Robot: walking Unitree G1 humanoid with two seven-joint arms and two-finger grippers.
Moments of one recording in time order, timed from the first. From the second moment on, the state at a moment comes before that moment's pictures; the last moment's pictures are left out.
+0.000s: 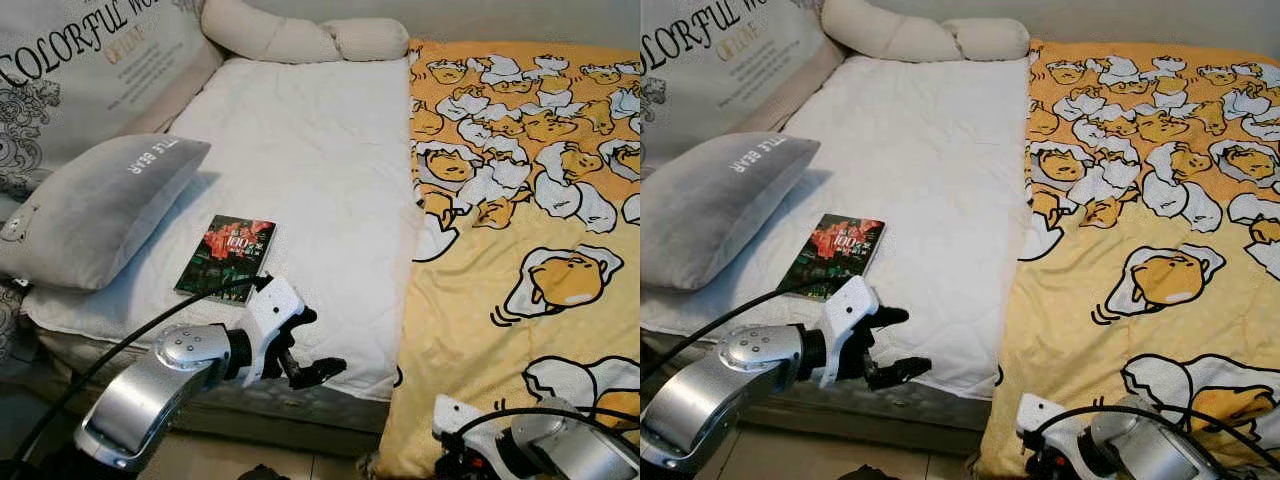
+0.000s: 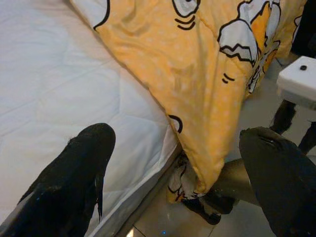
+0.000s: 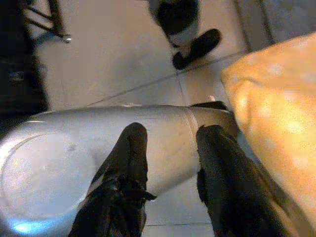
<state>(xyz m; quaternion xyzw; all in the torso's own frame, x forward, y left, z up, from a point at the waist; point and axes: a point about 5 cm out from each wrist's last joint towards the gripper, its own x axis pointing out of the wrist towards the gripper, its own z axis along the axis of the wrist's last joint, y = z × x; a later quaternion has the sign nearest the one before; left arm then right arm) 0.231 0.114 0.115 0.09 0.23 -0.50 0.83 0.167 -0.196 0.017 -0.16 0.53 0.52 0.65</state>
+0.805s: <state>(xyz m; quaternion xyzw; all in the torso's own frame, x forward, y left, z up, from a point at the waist) 0.252 0.125 0.140 0.10 0.14 -0.41 0.90 0.326 -0.210 0.034 -0.18 0.34 0.02 0.92</state>
